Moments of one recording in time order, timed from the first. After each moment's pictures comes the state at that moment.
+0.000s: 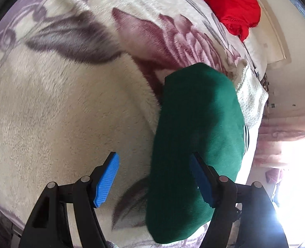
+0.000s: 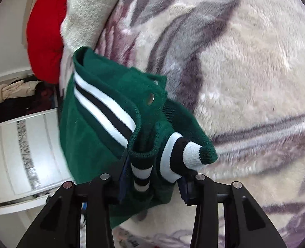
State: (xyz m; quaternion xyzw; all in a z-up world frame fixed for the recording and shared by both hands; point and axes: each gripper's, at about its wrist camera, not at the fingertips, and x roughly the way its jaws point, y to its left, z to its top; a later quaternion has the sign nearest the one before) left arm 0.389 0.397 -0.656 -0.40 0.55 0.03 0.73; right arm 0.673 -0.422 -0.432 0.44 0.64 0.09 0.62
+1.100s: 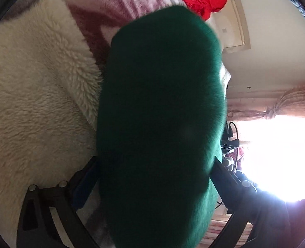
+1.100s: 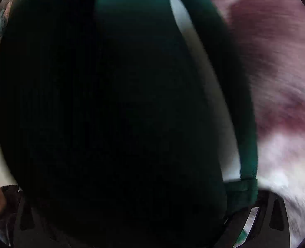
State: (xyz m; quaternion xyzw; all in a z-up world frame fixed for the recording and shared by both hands) left arm 0.441 0.368 -0.729 -0.48 0.51 -0.17 0.70; right arm 0.896 -0.282 -0.507 0.28 0.73 0.50 0.38
